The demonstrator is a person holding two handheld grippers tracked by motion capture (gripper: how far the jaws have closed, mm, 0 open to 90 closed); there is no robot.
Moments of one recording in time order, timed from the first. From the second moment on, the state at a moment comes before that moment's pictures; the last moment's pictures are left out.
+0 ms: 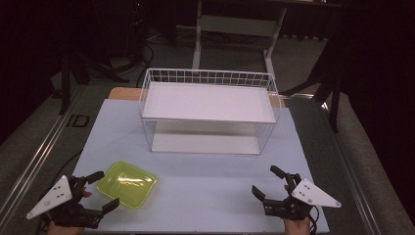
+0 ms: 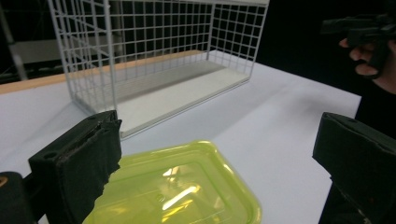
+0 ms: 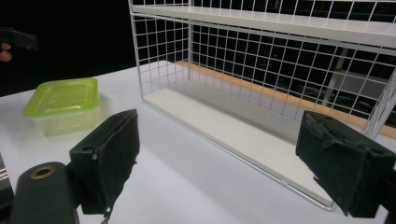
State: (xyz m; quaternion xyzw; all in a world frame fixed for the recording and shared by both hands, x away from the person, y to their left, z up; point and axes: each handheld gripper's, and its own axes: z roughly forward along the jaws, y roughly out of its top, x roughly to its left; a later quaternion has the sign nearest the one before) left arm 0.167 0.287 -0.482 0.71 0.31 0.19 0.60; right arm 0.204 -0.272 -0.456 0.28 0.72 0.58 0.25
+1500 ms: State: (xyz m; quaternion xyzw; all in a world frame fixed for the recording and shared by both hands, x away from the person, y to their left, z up) left arm 0.217 0.345 -0.528 0.81 0.42 0.17 0.38; right arm 0.196 -0.260 -0.455 0.27 0.73 0.57 0.25
